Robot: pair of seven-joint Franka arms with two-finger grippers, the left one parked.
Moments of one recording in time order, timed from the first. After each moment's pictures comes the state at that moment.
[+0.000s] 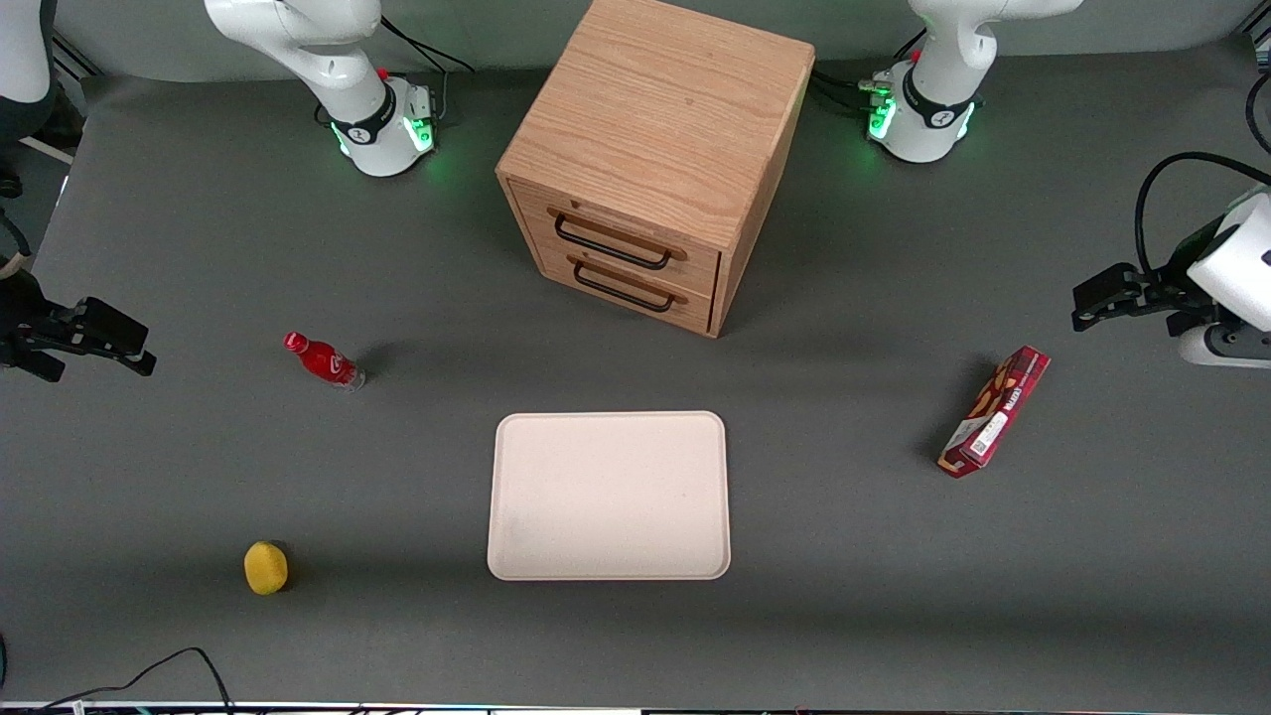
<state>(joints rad) -0.03 0.14 0.02 -1.42 -0.01 1.71 -0.04</state>
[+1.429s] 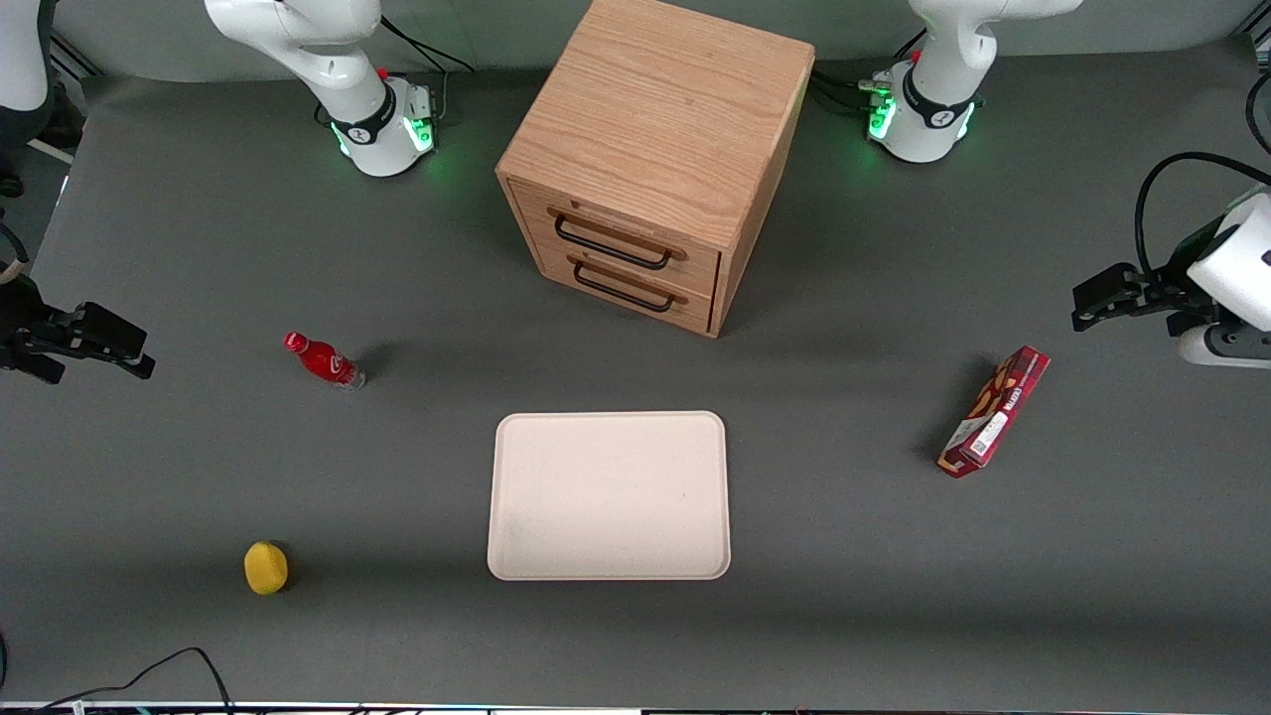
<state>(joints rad) -0.04 0.14 0.02 -1.42 -0.01 1.71 -0.03</state>
